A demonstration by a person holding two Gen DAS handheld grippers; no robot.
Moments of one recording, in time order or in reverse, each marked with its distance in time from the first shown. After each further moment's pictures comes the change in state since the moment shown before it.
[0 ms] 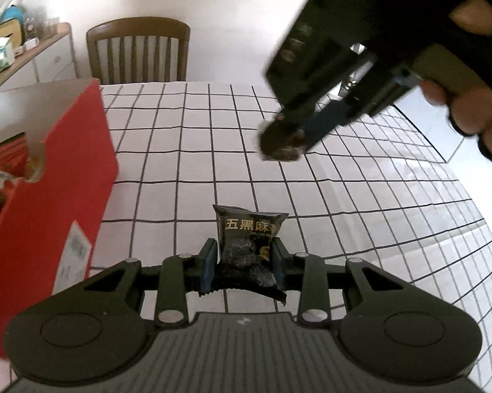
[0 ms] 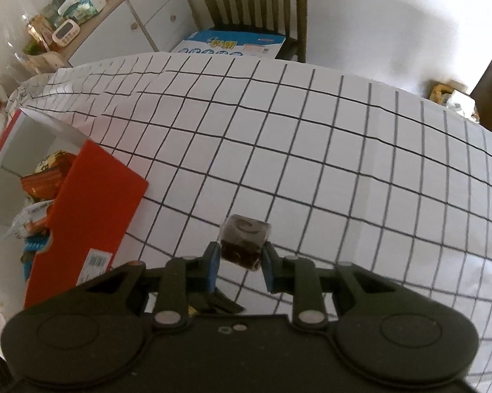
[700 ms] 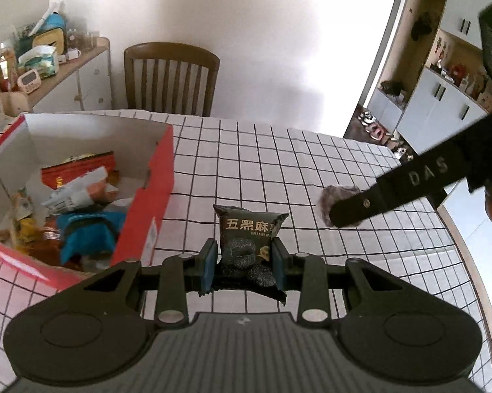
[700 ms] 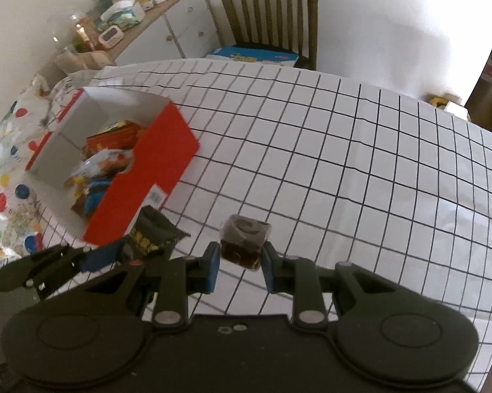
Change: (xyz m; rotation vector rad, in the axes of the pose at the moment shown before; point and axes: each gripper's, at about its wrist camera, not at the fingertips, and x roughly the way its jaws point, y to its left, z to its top) left arm -0.119 0.012 -0.002 -0.084 -0.080 0.035; right arm -0.089 0.038 -0.085 -0.046 -0.085 0.035
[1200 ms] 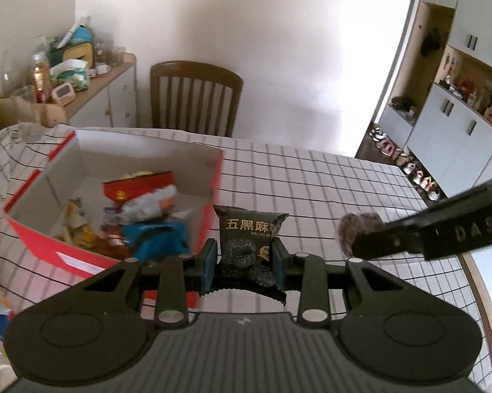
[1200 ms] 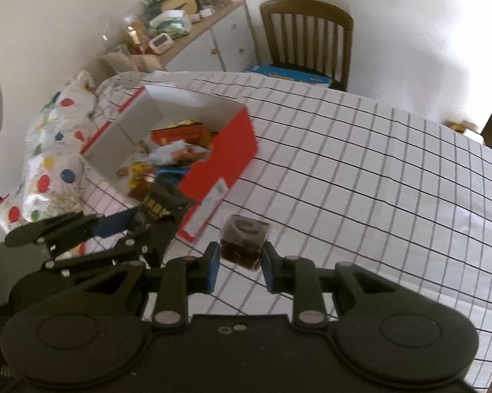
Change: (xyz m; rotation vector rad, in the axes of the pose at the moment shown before) left arm -0.063 0.051 0.007 -0.021 -0.047 0.042; right arm -0.041 0.064 -0.031 -0.080 -0.074 0.065
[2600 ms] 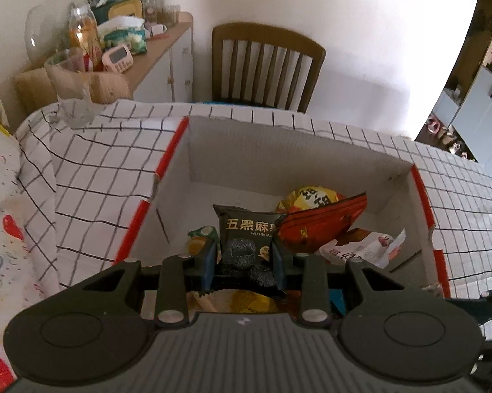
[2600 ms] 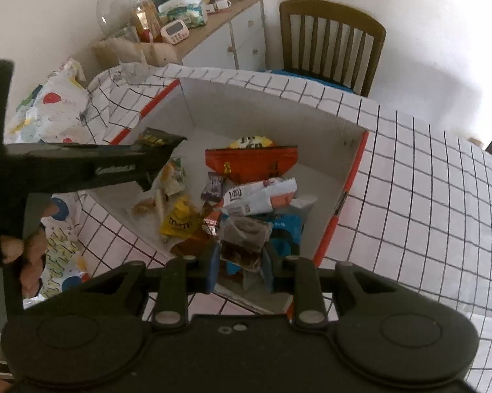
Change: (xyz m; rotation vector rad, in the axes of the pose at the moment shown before) left arm 0.106 0.201 0.059 -0.014 0.158 0.099; right arm 0.135 0.144 0.050 0.008 -0.016 -0.125
